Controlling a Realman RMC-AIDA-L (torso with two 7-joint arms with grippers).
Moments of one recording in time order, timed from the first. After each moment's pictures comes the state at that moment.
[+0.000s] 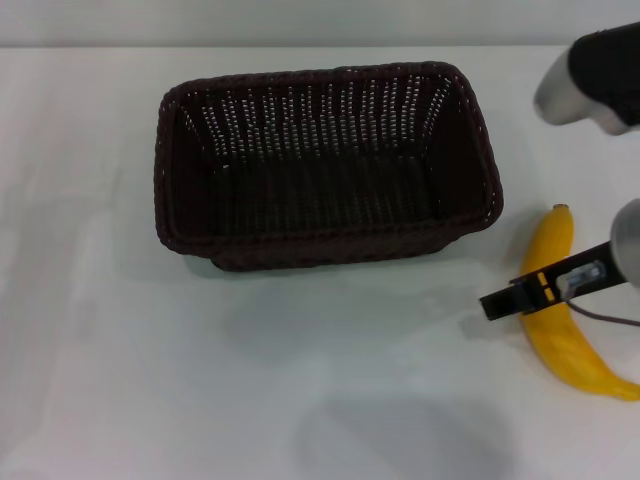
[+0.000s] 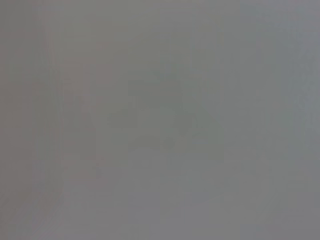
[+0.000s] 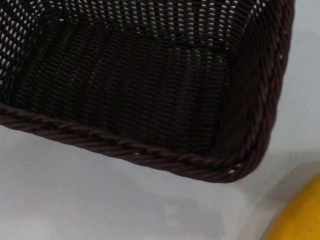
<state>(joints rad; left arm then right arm) -0.34 -2.07 0.50 0.28 -2.31 -1.20 2.31 0.39 2.01 1.30 1.97 -2.72 1.69 0.30</state>
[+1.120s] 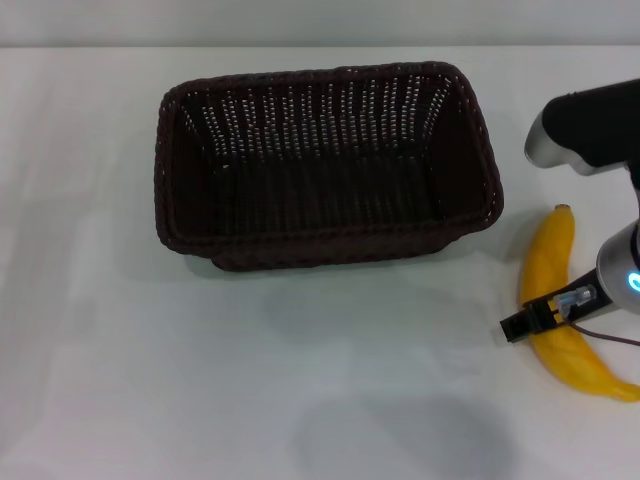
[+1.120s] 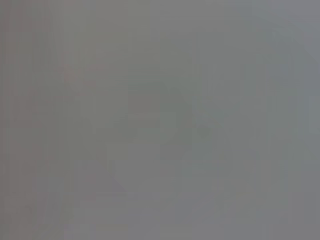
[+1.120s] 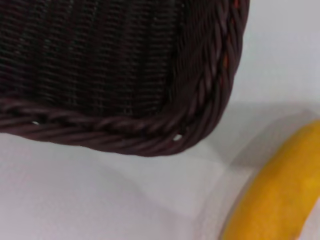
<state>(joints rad) -0.34 -2.07 0.50 0.29 -2.35 -1.20 2.32 0.43 2.02 1.27 1.67 -2.77 1.55 0.33</state>
